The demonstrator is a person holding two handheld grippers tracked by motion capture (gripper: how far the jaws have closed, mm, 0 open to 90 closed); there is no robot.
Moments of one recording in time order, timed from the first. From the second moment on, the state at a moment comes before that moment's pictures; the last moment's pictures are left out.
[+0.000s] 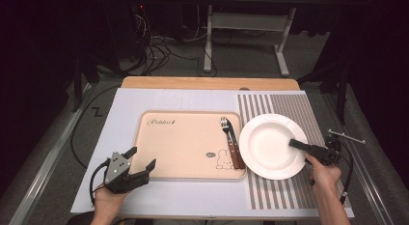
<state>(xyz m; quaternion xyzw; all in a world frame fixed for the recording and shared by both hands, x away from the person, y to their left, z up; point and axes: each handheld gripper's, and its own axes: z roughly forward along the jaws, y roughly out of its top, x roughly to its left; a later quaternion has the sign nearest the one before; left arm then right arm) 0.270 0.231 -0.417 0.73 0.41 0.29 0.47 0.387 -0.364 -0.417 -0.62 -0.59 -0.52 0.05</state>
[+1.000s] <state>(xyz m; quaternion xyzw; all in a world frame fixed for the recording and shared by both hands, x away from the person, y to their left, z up) 0.268 0.238 -0.414 0.71 0.42 0.30 0.48 0.413 -0.282 -0.388 -0.56 -0.62 -0.53 0.11</state>
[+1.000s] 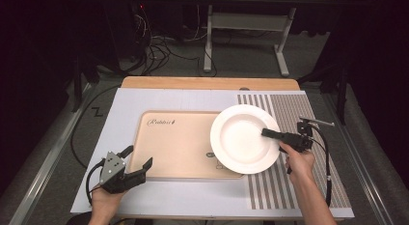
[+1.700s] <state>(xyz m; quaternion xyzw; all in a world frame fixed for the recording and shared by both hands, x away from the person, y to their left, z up) 0.268 0.245 -0.412 0.70 0.42 0.31 0.48 0.429 -0.234 -0.388 -0.55 -0.65 -0.51 0.12</state>
